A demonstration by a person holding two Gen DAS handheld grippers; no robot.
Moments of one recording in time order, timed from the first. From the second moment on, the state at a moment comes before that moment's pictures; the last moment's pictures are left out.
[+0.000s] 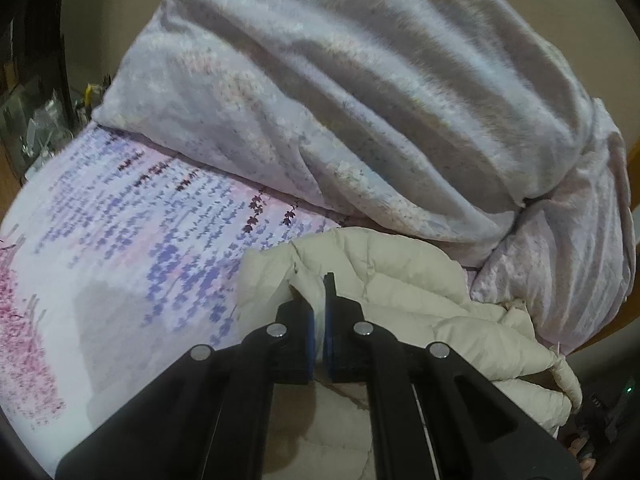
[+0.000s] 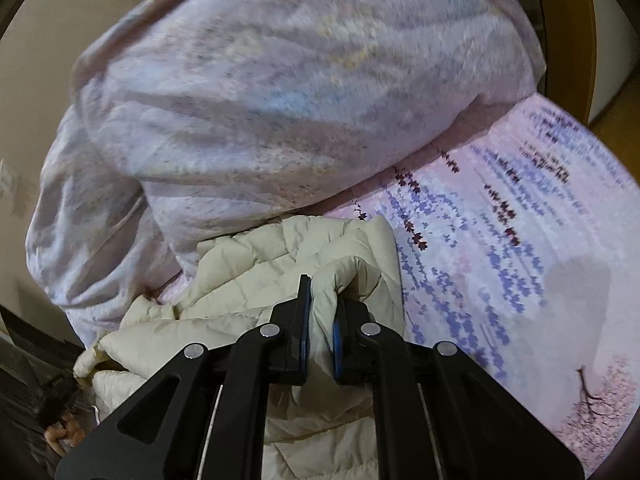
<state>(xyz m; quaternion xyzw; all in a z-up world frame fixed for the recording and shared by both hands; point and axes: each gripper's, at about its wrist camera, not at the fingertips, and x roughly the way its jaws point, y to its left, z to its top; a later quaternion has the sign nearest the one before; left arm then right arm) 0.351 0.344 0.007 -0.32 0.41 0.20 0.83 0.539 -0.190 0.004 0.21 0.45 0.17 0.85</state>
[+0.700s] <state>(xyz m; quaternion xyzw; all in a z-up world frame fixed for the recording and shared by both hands) 0.385 0.344 0.003 -0.30 0.41 0.24 0.83 0.595 -0.167 0.012 0.26 0.45 0.18 0.84</state>
